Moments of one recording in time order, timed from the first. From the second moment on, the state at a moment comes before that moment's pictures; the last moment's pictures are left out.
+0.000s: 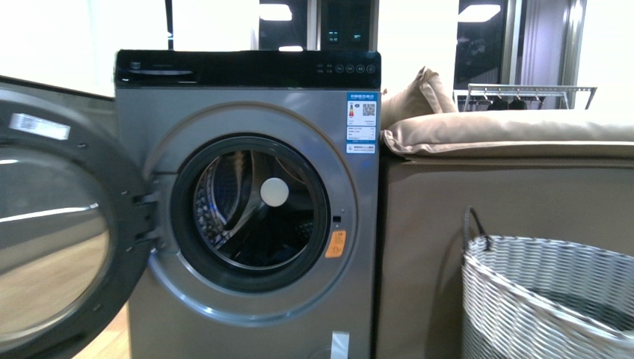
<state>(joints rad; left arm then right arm) 0.00 0.00 0.02 0.00 0.00 0.00 0.00 0.00 0.01 0.00 0.00 0.00</state>
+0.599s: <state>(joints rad) 0.00 0.00 0.02 0.00 0.00 0.00 0.00 0.00 0.01 0.00 0.00 0.00</state>
